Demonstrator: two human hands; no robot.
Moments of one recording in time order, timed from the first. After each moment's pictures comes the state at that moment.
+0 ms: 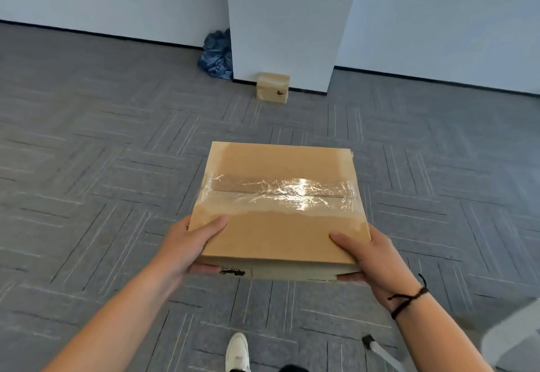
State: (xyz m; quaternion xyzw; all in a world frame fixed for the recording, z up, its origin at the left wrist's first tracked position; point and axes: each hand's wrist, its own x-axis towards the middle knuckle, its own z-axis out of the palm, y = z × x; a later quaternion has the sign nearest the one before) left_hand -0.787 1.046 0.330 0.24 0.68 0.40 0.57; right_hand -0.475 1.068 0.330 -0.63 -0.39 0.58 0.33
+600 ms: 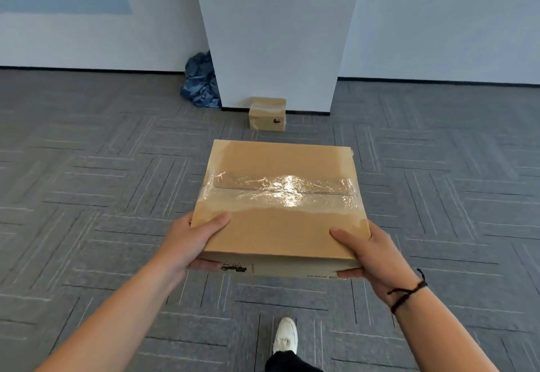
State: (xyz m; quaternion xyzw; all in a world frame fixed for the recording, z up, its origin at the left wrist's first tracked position) left_hand -0.842 1.524 0.333 0.28 0.70 0.36 0.55; right_hand -0.535 1.520 0.313 -0.63 -0.35 0.59 0.36
